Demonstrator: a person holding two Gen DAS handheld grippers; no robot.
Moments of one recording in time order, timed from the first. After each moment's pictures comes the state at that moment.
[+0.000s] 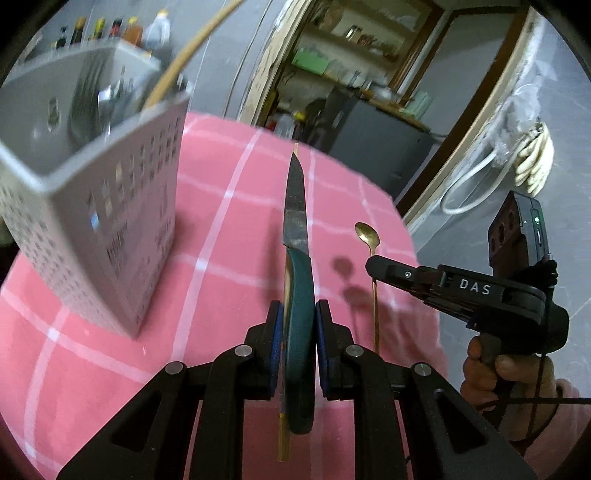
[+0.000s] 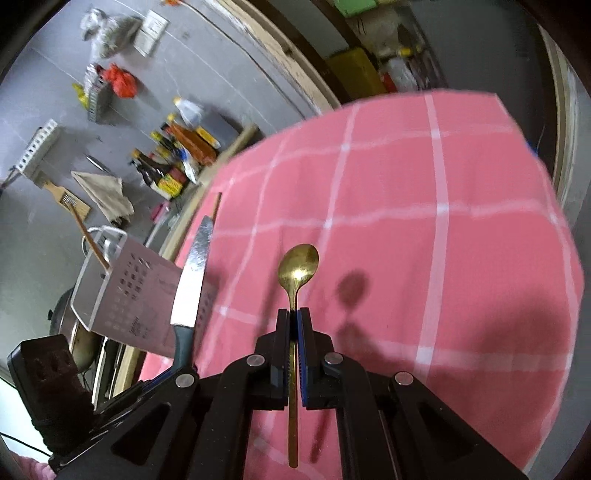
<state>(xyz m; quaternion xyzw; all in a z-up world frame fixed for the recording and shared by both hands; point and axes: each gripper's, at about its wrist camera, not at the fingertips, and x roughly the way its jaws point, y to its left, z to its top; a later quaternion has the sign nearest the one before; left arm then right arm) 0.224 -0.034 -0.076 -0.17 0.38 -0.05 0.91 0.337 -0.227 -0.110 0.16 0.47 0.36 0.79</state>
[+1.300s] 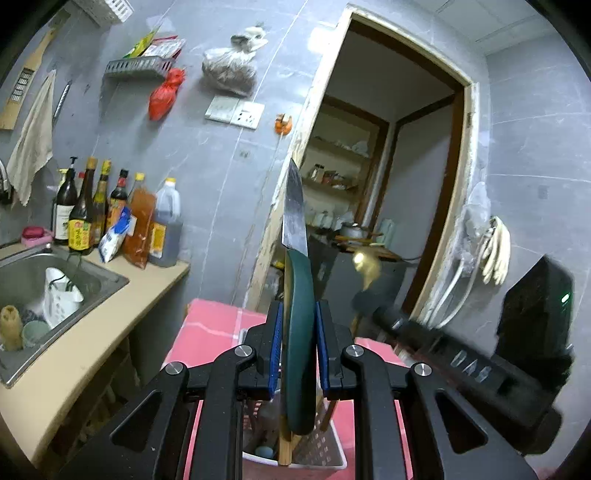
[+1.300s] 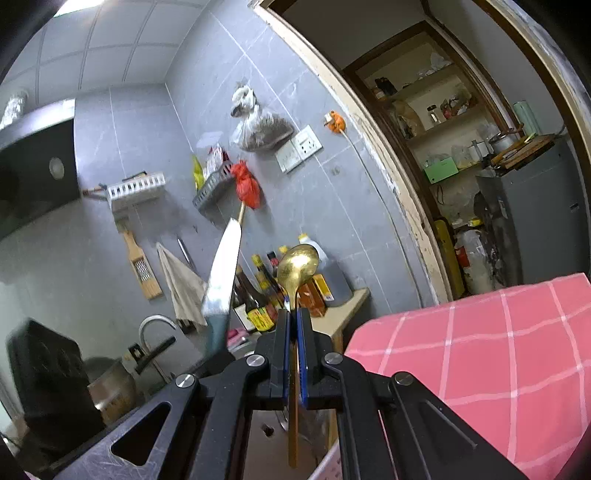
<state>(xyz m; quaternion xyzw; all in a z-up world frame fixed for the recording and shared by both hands) 0.197 0.118 0.017 -0.13 0.09 -0.09 0.98 0.255 -0.071 -0.006 0.19 0.13 0.40 0.88</state>
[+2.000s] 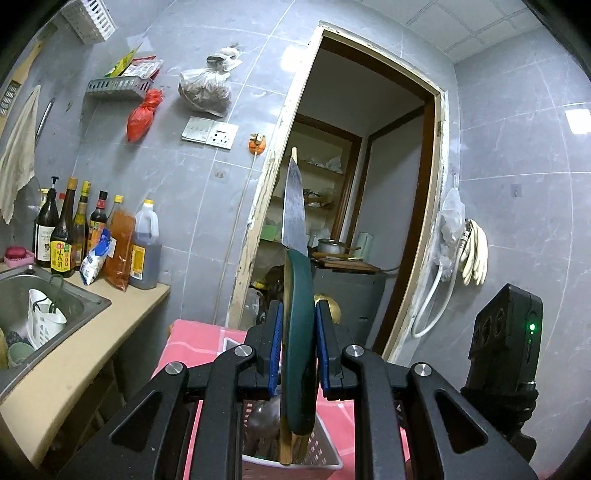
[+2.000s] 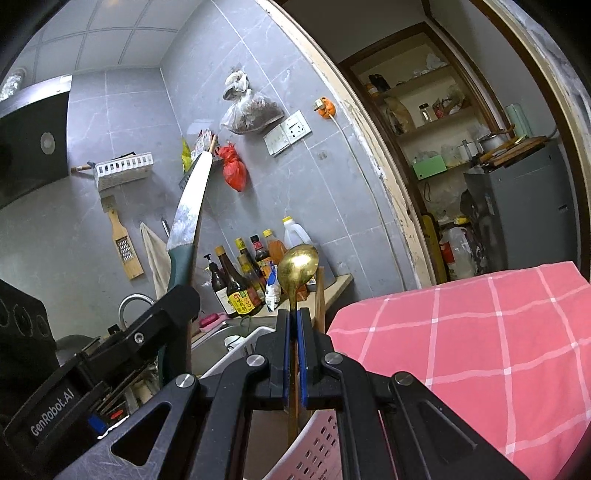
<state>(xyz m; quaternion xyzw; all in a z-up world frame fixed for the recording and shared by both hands) 0.187 0.115 0.014 -0.11 0.05 -0.13 0.99 0.244 -0.057 -0.032 0.17 0.14 0.38 0.90</state>
